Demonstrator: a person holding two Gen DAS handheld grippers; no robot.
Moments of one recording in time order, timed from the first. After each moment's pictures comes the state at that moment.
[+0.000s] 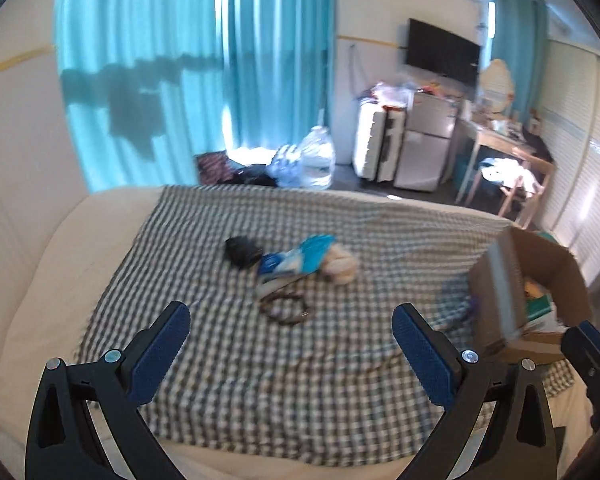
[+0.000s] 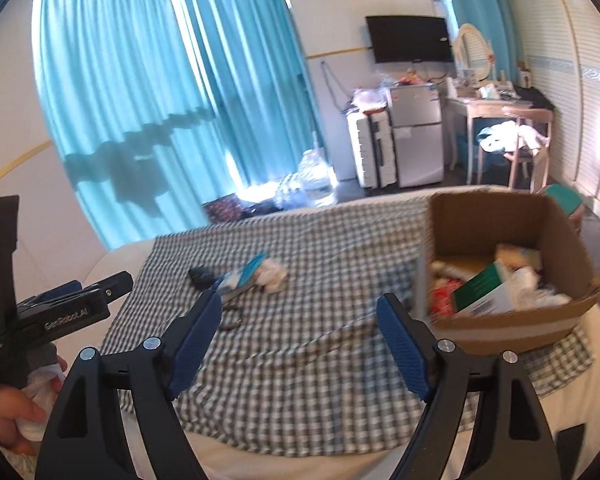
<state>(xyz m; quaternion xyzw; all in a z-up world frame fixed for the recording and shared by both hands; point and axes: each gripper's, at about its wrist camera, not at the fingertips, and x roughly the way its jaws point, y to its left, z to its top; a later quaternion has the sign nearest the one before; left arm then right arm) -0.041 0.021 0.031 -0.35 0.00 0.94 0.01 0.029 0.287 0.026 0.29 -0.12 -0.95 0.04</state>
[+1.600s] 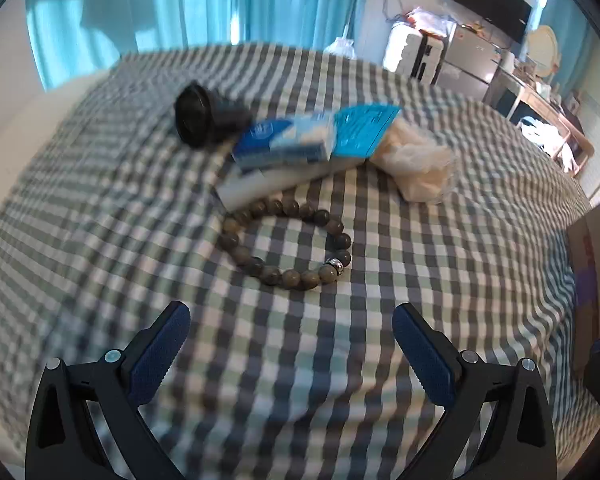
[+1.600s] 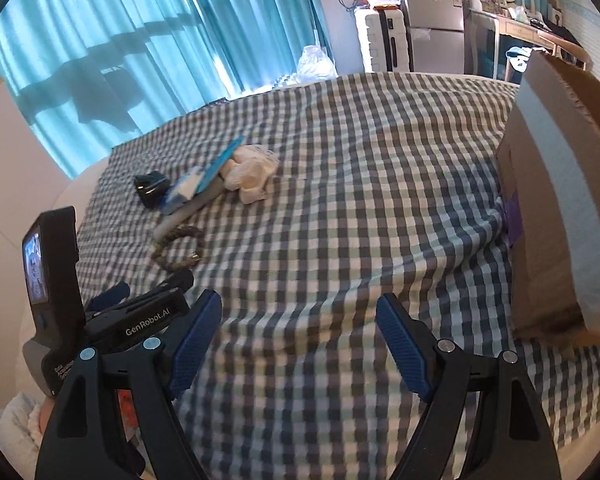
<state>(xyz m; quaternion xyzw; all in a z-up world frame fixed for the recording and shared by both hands) -0.189 0.029 -0.202 -0.48 -0.05 0.87 0.00 -0.117 0.259 -0.139 0.45 -0.11 -0.89 0.05</state>
